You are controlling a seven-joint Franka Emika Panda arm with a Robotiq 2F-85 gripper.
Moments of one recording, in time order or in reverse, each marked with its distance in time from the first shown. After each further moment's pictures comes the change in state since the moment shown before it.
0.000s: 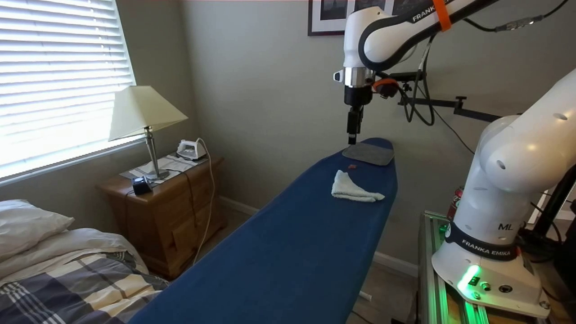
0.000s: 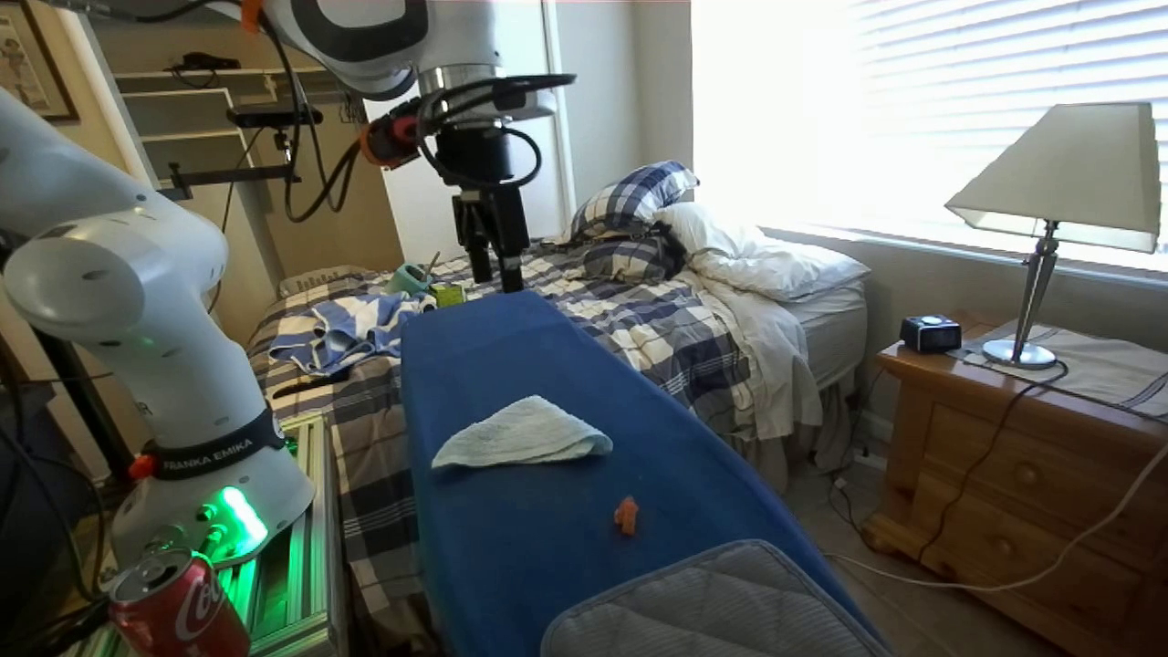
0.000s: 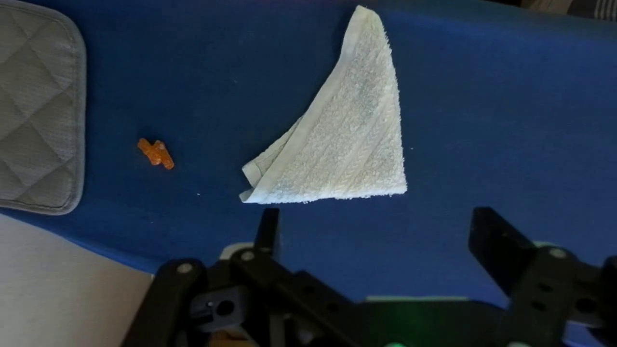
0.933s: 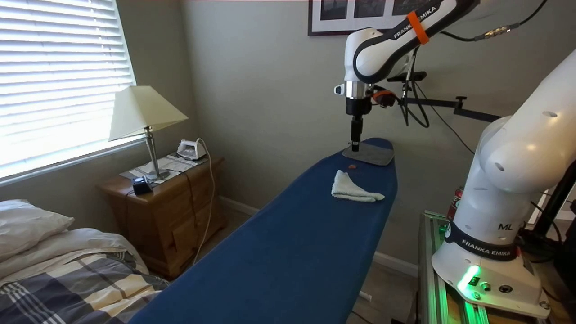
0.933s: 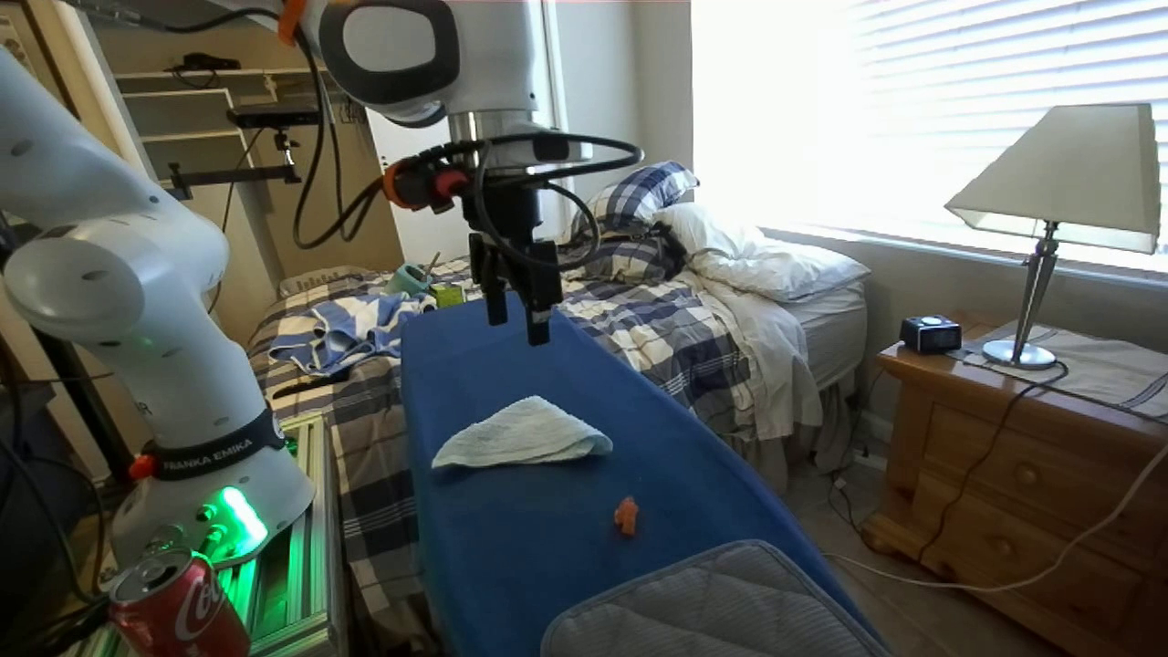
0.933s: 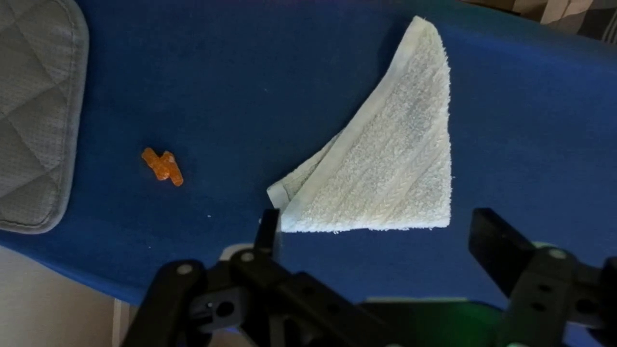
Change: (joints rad) arm -0.004 0.156 -0.137 0.031 -0.004 0.081 -0.194
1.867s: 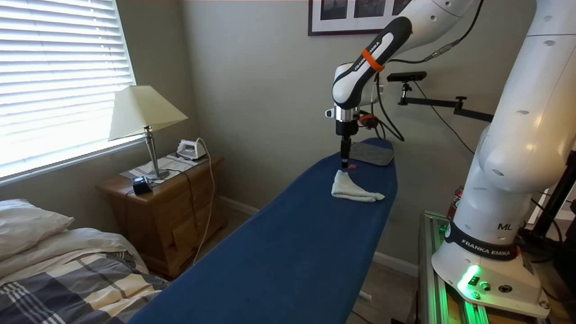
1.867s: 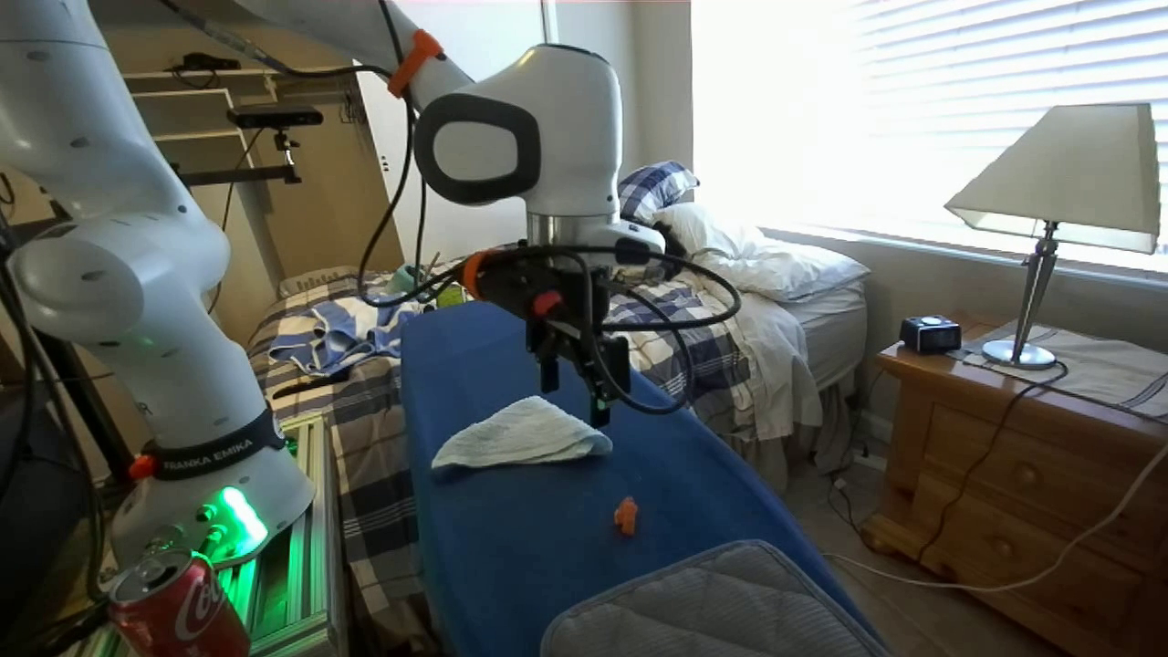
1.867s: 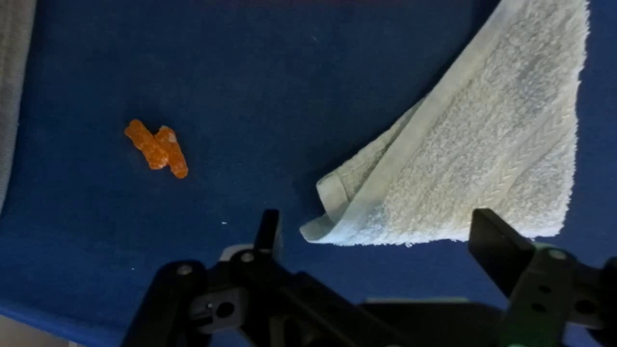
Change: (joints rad) arm -0.007 0.371 -0.066 0.117 0.181 0.200 -0.231
